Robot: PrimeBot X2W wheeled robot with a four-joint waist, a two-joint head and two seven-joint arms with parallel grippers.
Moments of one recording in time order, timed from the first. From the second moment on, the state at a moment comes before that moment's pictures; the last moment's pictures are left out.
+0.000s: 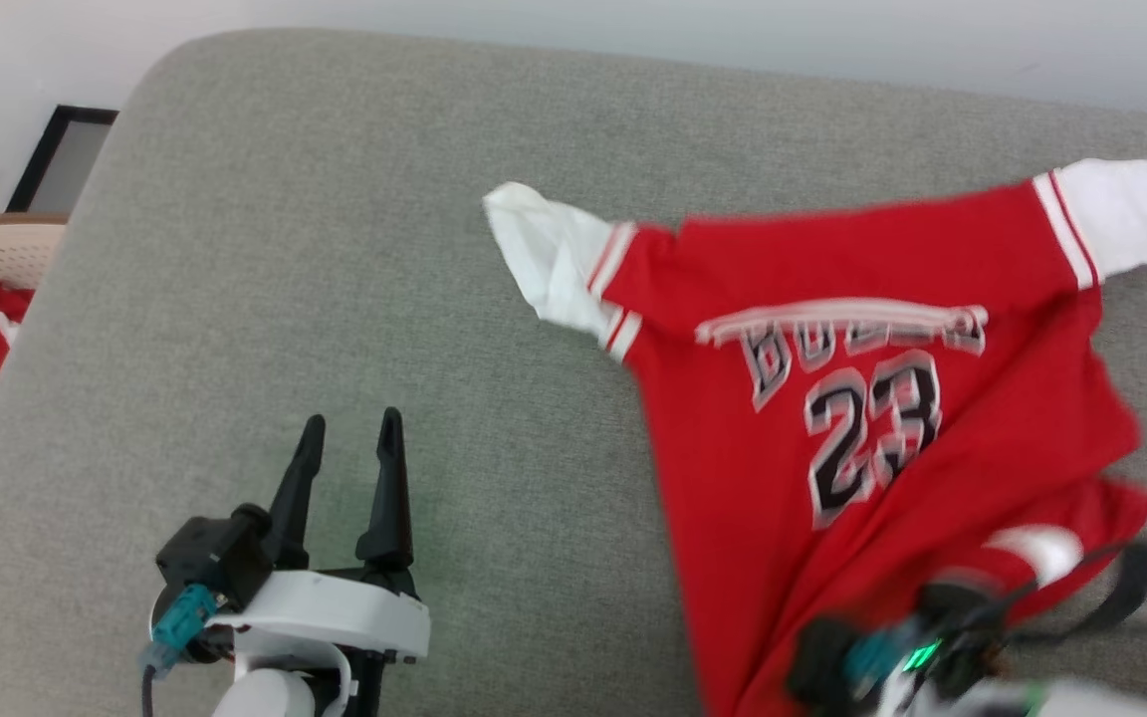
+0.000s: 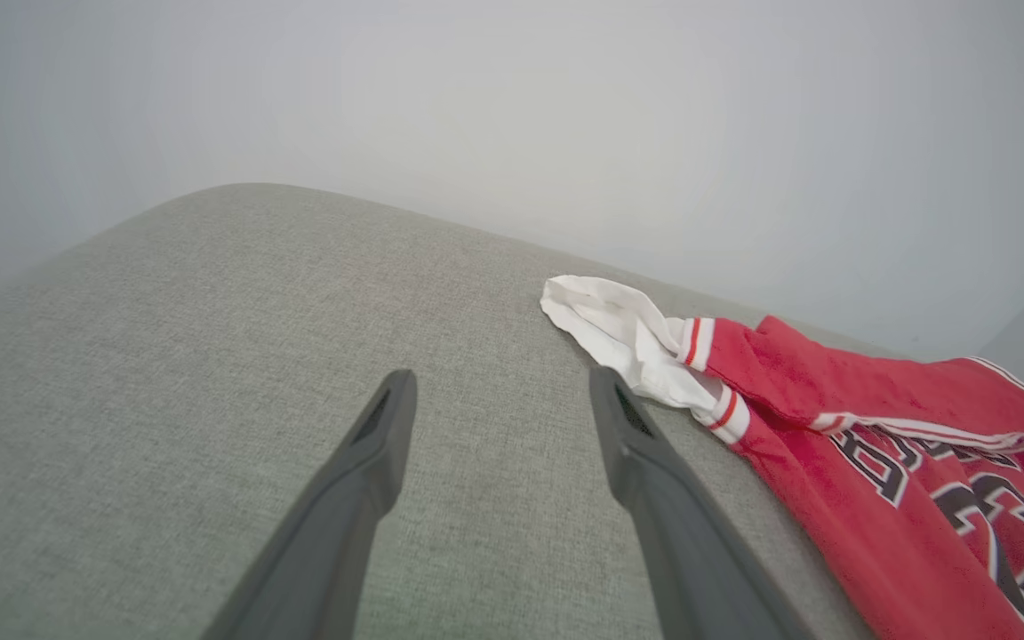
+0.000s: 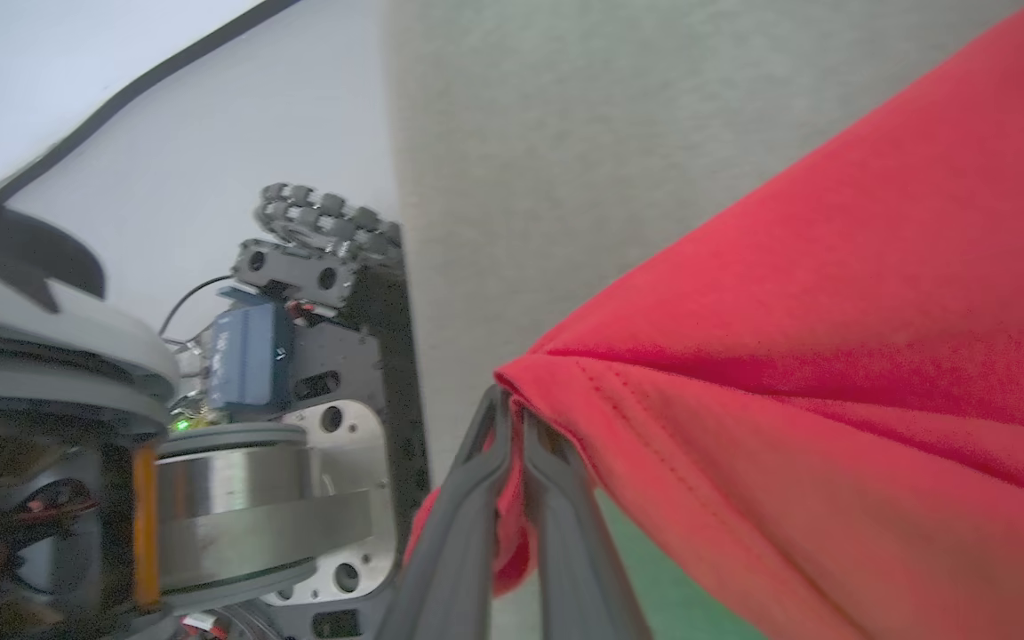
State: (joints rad) left arm -0.17 0.19 -0.23 0.12 -0.50 0.10 -0.26; right arm -0.68 -0.82 1.28 -0.28 0.90 0.13 0.47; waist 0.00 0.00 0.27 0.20
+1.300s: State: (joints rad) left arm -0.18 0.07 -0.18 0.18 -0.45 0.00 -0.26; right arm -0.91 -1.07 1.16 -0.20 0.78 0.13 0.50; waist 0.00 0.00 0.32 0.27
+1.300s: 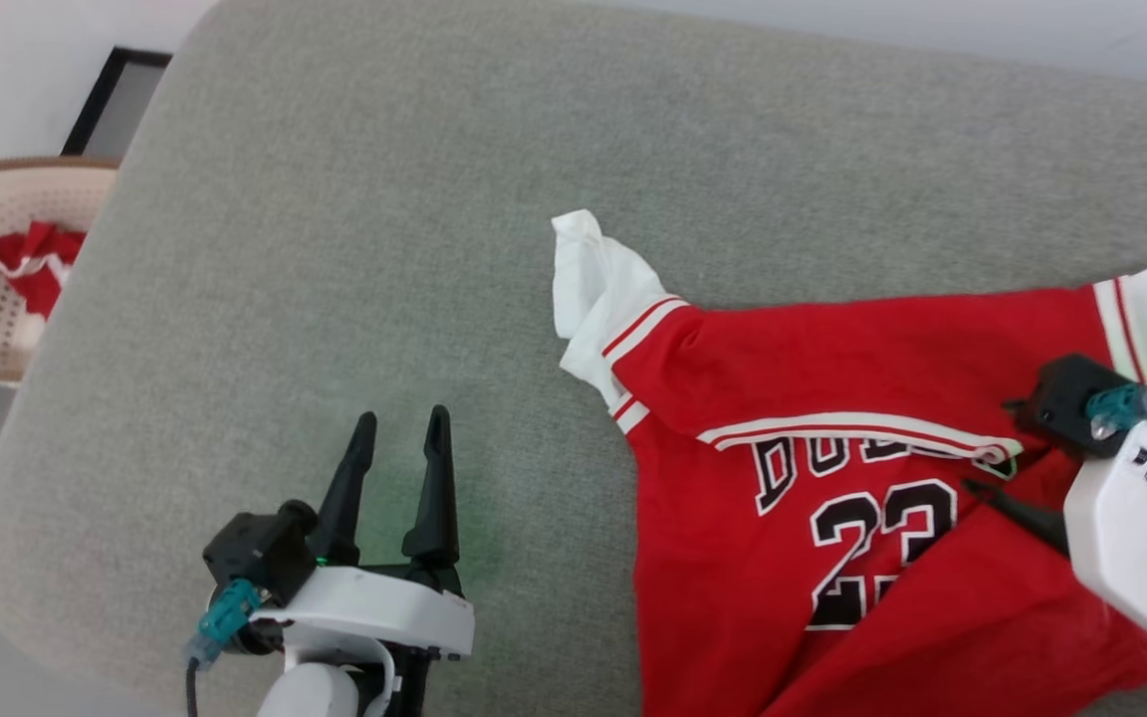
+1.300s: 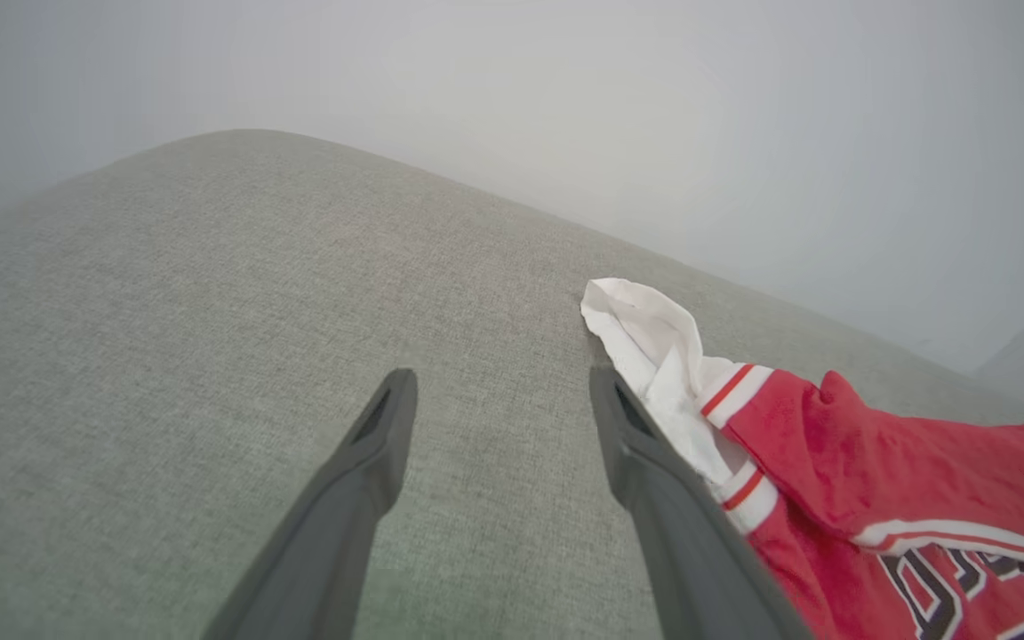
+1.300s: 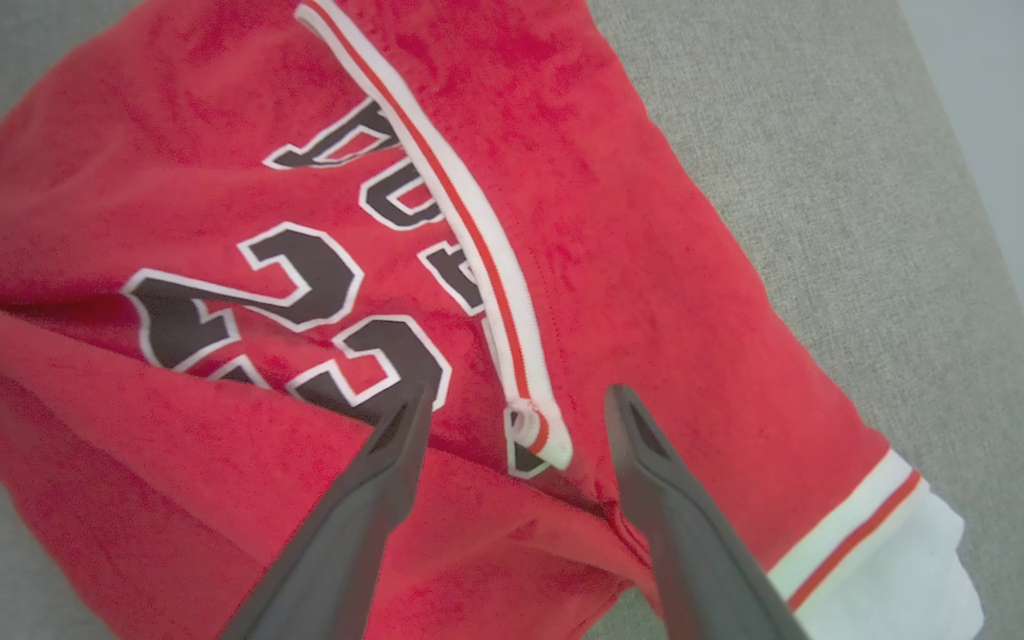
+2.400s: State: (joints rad) left arm -0.23 0.05 -0.20 0.19 -0.48 -0.01 -0.26; right arm -1.11 -1.07 1.25 -0.04 0.83 0.13 0.38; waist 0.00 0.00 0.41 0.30
